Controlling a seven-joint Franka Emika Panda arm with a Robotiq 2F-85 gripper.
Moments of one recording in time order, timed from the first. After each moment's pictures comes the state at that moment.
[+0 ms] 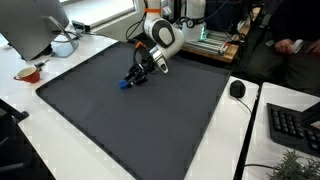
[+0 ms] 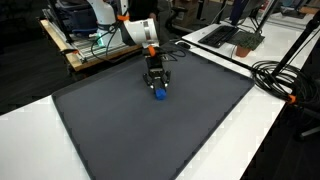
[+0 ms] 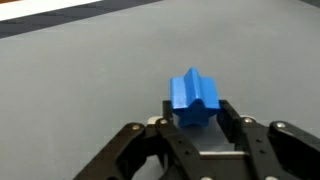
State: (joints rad) arm 0.03 0.57 0.02 -2.32 -2.51 2.24 -0.16
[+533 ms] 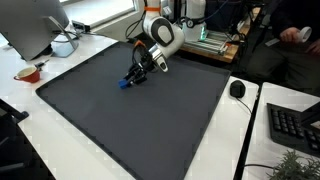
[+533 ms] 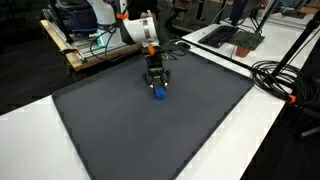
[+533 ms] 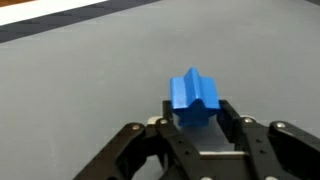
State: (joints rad) arm 0.02 0.55 0.02 -2.32 -2.51 2.27 -0.15
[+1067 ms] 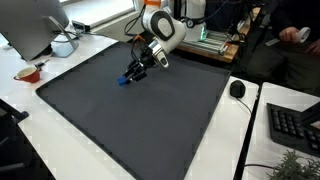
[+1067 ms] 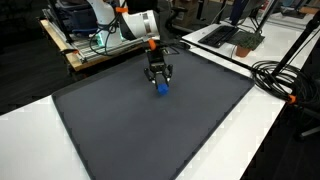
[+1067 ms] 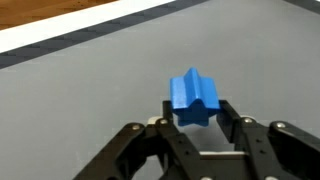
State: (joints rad) arm 0.02 0.48 0.03 -2.34 -2.51 2.31 -0.15
